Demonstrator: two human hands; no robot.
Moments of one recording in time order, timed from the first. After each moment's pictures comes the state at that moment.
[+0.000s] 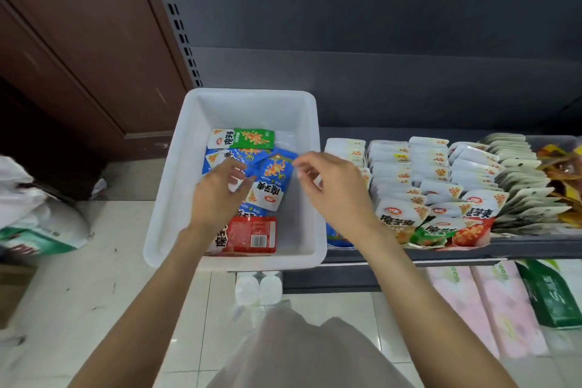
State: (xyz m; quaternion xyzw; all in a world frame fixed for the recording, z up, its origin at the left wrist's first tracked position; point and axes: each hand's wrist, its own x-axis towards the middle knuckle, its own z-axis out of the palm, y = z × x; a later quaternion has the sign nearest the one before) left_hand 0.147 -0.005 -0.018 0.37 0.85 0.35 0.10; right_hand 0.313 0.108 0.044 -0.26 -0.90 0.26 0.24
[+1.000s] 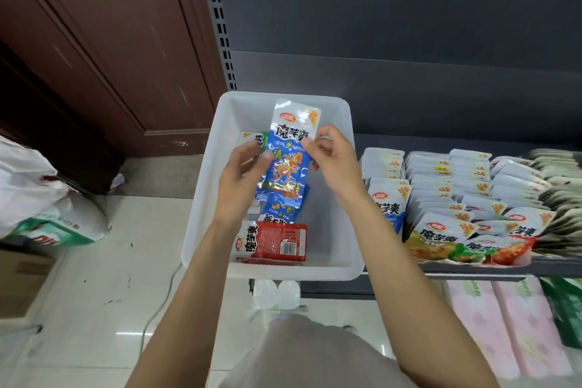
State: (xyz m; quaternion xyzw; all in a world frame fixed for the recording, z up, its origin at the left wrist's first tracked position) left_hand 0.132 -0.009 0.012 0.18 0.68 0.66 0.27; right_hand 0.226 0.120 0.023 -0.33 -0.69 0.59 0.26
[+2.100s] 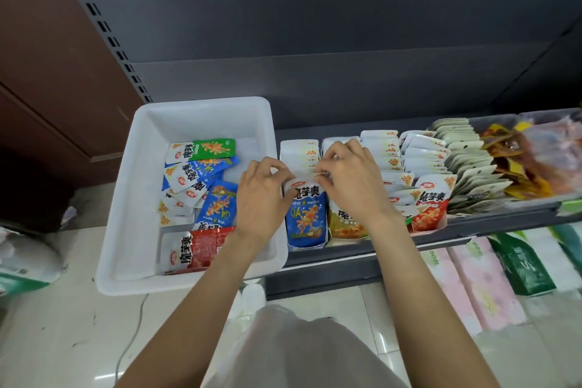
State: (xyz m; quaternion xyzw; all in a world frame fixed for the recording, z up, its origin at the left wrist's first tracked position) left_hand 0.249 0.074 -0.004 0.54 0.79 0.29 -0.03; right_hand 0.380 0.172 0.036 -0.33 -0.94 0.02 0.13
